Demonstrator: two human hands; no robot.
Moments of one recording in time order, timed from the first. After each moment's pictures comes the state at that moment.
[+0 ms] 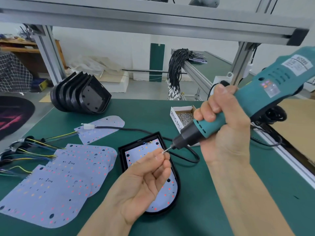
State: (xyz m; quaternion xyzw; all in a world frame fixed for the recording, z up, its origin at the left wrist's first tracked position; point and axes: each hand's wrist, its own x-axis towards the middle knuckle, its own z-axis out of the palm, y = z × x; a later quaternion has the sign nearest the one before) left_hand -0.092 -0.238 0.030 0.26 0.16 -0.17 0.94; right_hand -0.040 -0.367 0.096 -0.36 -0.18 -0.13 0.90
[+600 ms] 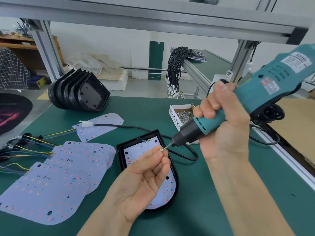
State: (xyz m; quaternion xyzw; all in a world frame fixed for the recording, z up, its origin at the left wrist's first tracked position) left_hand -0.093 -0.238 0.027 0.22 0.15 -0.17 0.95; right_hand -0.040 -0.368 0.097 -0.37 -0.18 -0.14 0.90
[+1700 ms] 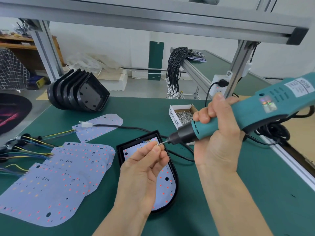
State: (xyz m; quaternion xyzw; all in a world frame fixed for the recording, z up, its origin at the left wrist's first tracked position) left_hand -0.084 -0.258 0.018 0.32 0.14 0.05 0.93; right_hand -0.040 -0.358 0.078 -0.35 -0.13 -0.24 0.90
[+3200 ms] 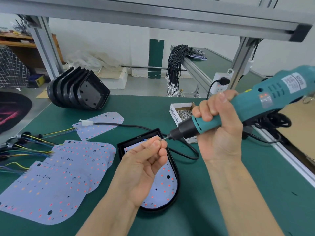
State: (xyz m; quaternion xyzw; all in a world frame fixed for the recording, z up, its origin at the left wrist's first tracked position) left_hand -0.076 -0.241 0.024 0.34 0.12 -0.04 0.93; right_hand -0.020 -0.371 0.070 -0.32 -0.24 -0.12 0.91
